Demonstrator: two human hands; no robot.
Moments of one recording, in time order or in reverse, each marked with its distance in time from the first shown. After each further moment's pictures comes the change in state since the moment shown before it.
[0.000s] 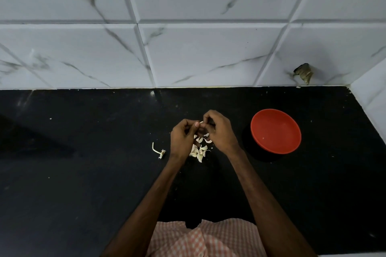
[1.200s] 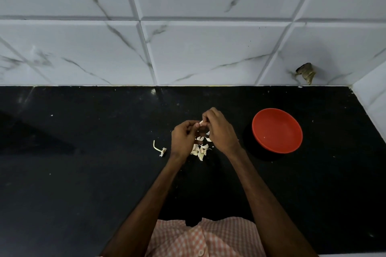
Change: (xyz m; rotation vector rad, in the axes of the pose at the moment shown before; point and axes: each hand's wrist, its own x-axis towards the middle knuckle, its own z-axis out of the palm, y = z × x) left_hand -0.001 -0.004 -0.002 -0.030 -0.039 -0.117; right_hand 0.000 -0.001 0.002 -0.353 -0.091 -0.139
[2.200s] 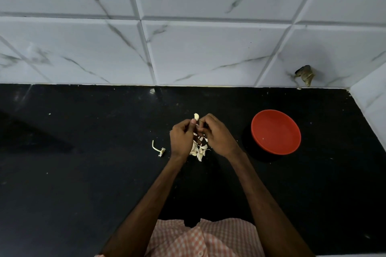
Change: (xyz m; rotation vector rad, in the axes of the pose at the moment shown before) left_hand -0.001 0.007 0.004 0.160 0.144 0.094; right_hand -0.009 -0.001 -0.001 0.302 -0.087 0.024
